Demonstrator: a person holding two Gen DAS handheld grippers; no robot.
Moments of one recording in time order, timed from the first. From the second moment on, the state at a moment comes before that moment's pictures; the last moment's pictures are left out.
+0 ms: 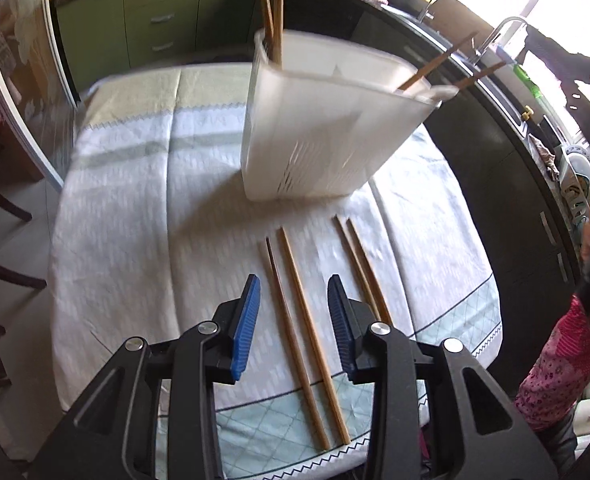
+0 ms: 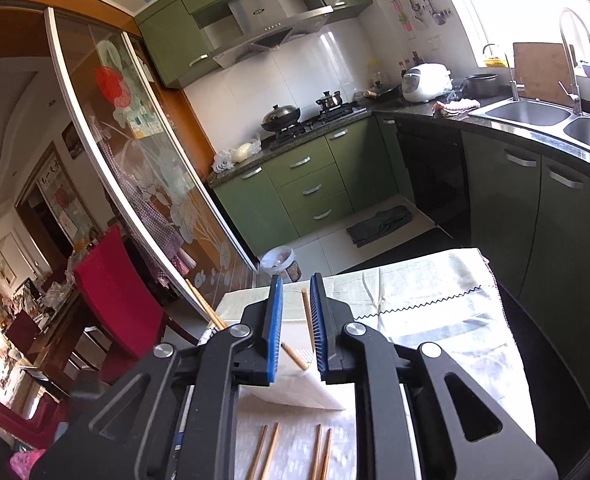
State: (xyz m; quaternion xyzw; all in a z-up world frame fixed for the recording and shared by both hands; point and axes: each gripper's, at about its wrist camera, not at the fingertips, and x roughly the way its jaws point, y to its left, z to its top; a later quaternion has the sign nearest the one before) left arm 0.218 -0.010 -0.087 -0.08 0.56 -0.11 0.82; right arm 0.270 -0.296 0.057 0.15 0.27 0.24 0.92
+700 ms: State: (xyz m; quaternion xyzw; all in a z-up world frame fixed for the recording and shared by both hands) left arm 0.238 -0.046 -0.173 -0.05 0.65 -0.06 0.76; right arm 0.148 -0.381 -0.070 0.18 0.34 0.24 0.89
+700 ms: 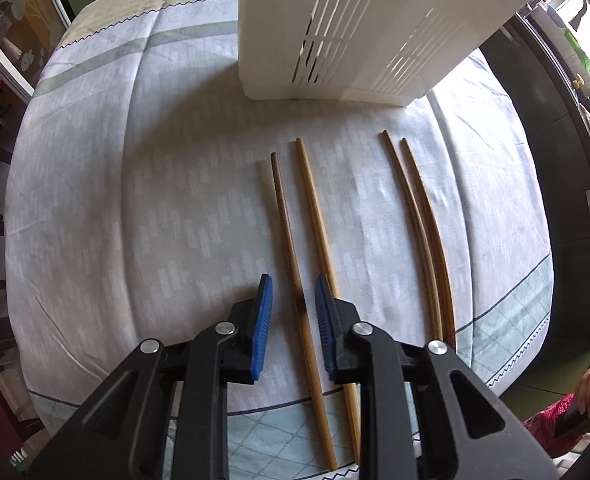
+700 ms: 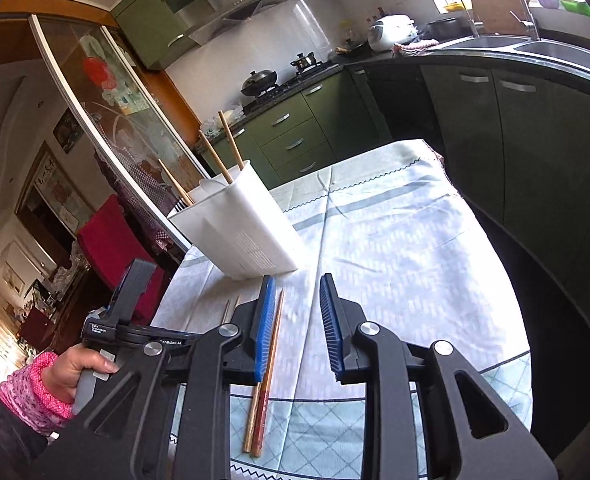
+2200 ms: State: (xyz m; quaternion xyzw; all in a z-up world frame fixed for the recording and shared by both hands) left arm 0.226 0.002 -0.149 -0.04 0.61 -0.06 0.79; right arm 0.231 -0.178 -0.168 -0.05 0.48 0.18 0.86
